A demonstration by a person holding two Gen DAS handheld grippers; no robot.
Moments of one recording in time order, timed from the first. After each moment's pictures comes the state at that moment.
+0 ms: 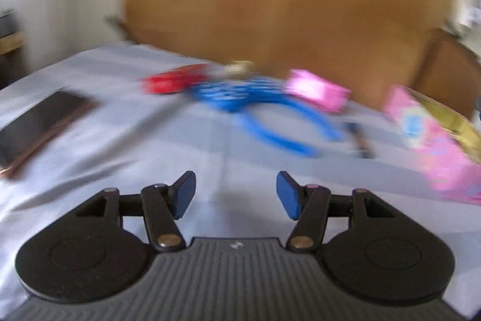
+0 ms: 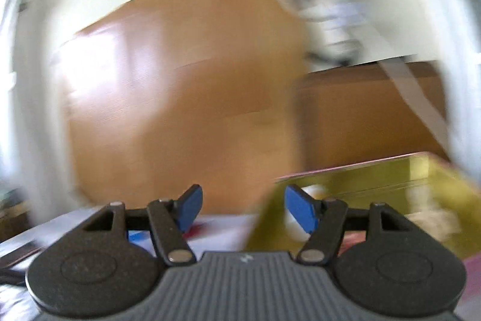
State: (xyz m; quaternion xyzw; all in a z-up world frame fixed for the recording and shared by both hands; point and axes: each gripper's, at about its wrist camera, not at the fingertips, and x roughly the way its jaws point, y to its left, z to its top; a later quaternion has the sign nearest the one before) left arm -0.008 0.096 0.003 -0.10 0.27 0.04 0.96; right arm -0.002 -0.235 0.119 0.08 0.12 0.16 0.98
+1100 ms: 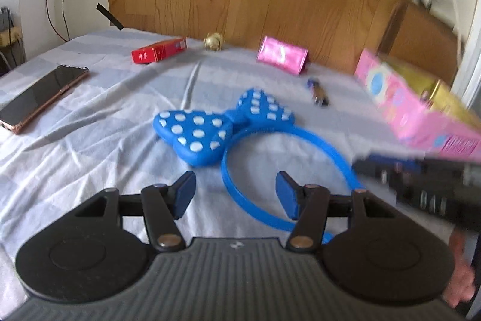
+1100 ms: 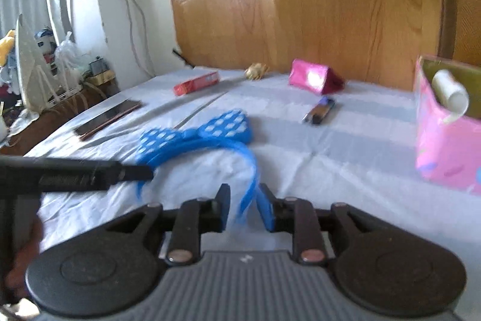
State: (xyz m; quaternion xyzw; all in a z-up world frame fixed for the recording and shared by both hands) left arm -0.067 0.036 0.006 -0.06 0.31 0.00 0.95; right arm -0.055 -0.136 0.077 0.00 0.29 0.25 0.92
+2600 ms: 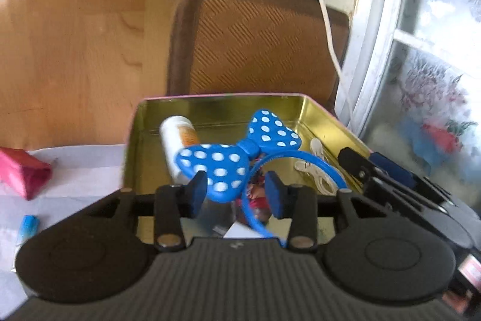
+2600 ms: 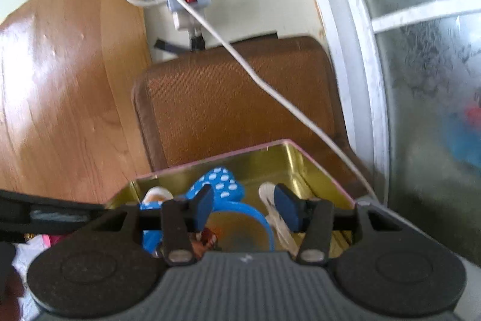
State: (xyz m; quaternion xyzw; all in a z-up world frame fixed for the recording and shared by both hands) left arm 0.103 -0.248 0.076 0.00 0.26 -0.22 0.94; right arm 0.008 -0.412 0.095 0.12 0.10 -0.08 0.98
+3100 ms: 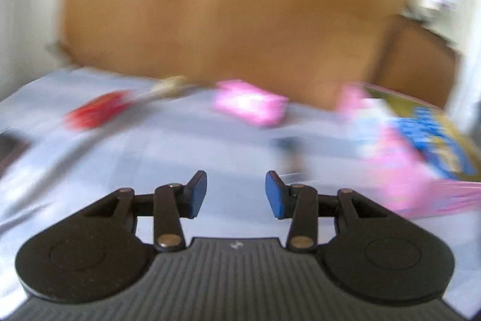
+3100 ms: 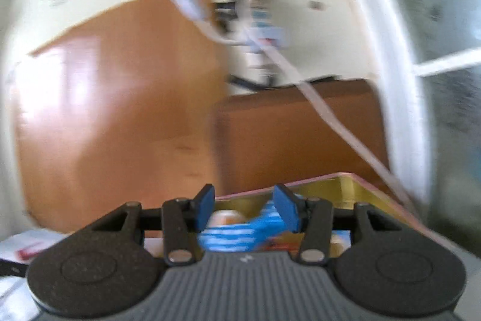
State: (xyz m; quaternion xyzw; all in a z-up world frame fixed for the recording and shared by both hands) left arm 0.021 0.026 0.033 -0.06 0.28 0.00 0.96; right arm -0.028 -0.324 0.132 0.10 0.05 0.03 0.99
